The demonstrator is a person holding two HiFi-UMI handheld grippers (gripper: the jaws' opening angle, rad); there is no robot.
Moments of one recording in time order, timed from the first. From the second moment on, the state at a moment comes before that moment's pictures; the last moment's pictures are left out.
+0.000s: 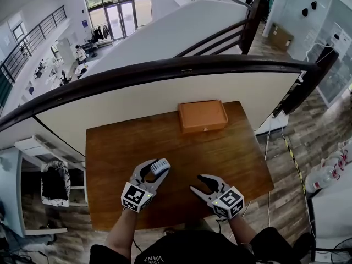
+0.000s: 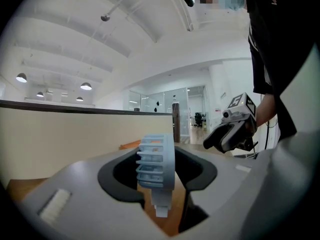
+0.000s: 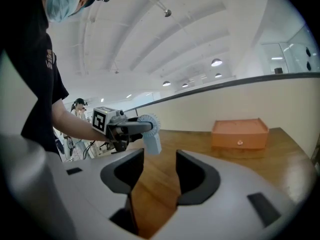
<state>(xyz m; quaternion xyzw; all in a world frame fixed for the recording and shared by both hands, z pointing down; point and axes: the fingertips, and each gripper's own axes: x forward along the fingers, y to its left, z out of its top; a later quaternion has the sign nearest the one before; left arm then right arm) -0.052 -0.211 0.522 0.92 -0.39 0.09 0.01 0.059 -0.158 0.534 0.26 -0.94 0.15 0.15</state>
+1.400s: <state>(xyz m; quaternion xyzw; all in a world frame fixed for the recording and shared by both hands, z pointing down) 0.016 -0.391 0.605 0.96 -0.28 0.09 0.03 0.143 -0.222 0.589 0.36 -0.89 0.22 0.16</state>
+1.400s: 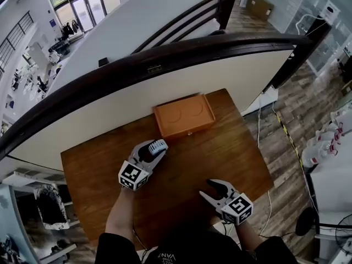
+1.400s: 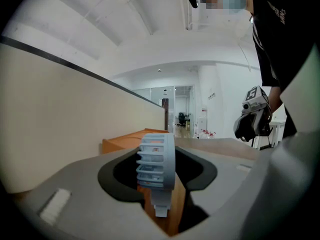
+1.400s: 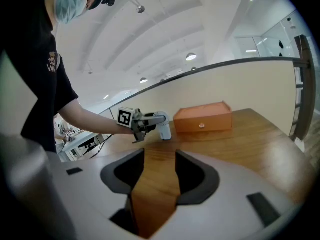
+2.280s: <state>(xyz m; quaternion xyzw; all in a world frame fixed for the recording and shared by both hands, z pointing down) 0.003 -0.369 0.607 0.95 -0.29 0.10 0.06 0.135 -0.212 0.573 0.37 -0.89 0.21 0.15</state>
